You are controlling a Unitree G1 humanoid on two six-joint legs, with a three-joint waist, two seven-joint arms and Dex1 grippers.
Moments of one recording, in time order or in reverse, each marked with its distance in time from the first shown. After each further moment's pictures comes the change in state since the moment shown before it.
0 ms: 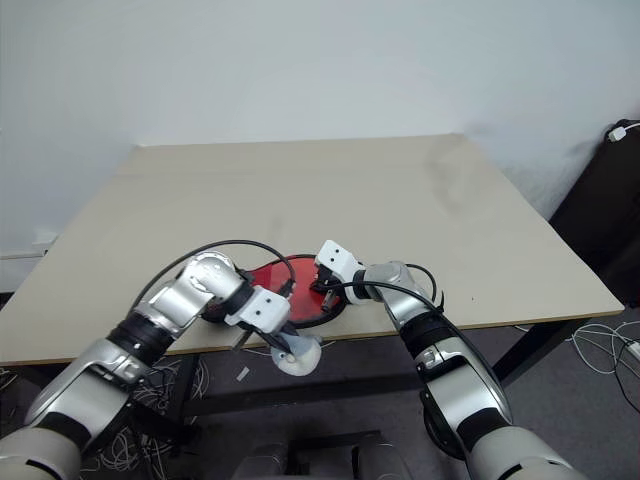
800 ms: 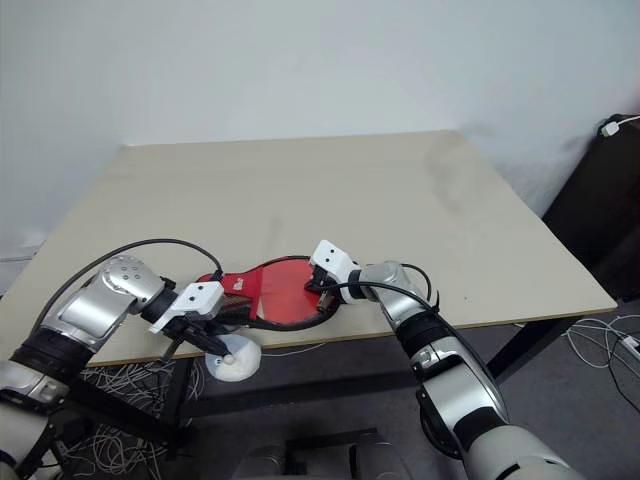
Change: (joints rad) left arm 0.150 0.300 0.103 -0.048 -0.116 0.264 -0.022; right arm -0.007 0.018 0.004 0.013 0.000 -0.027 -0.005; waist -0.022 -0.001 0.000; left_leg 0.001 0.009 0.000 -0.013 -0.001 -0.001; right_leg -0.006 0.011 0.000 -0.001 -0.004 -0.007
